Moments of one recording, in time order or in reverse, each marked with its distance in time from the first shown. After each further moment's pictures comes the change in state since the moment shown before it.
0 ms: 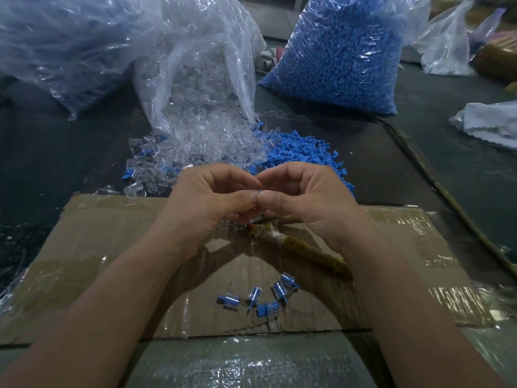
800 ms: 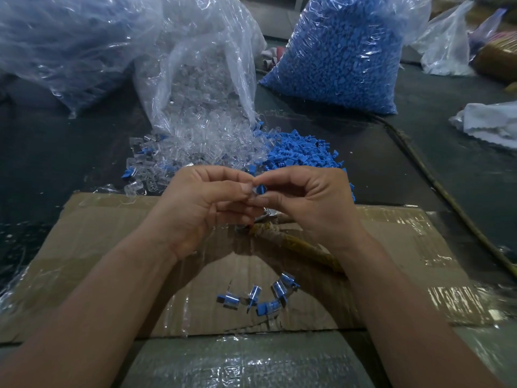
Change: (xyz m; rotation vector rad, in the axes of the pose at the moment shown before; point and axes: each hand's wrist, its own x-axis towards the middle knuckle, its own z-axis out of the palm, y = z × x) left_hand 0.004 0.000 -0.005 -0.208 -0.033 -0.154; right_hand 0.005 0.016 0.004 -0.253 0.159 -0.395
